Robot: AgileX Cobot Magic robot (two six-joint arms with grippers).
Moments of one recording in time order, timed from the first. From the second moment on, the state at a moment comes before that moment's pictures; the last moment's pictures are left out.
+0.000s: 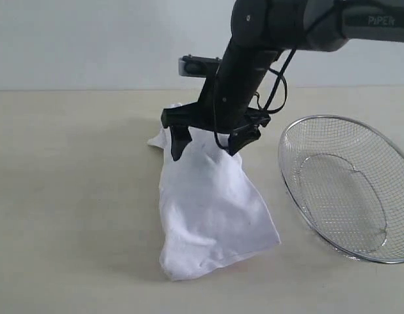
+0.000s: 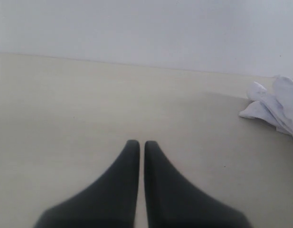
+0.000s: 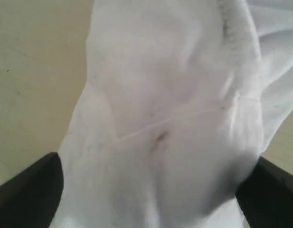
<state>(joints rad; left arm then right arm) 0.09 0.00 0.00 -0.07 0.30 0.01 0.39 2.09 -1.71 0.30 1.01 0.04</state>
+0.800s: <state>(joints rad) 0.09 0.00 0.00 -0.07 0.30 0.01 0.24 1.97 -1.70 -0.27 1.21 0.02</state>
